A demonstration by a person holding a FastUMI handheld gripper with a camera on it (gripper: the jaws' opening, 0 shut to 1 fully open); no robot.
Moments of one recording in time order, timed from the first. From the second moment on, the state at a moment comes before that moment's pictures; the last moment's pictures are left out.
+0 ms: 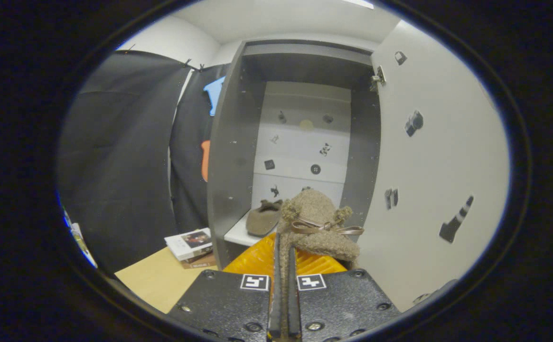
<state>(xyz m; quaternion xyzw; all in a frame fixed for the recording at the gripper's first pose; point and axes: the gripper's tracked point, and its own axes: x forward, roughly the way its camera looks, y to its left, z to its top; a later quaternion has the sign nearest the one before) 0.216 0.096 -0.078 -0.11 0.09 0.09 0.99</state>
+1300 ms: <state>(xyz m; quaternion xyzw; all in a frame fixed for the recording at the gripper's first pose) 0.510 0.097 -0.187 -0.15 0.21 0.03 0.97</state>
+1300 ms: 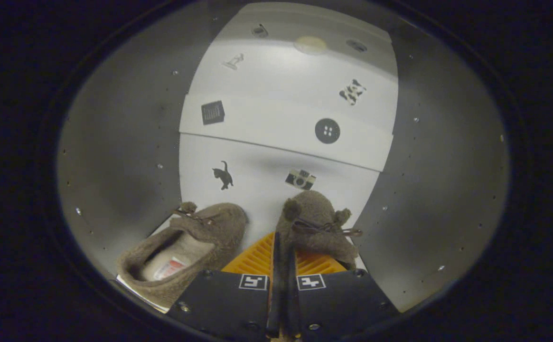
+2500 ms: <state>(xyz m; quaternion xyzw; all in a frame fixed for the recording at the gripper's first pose) 0.425 0.105 -0.142 -0.09 0.21 0.06 0.97</state>
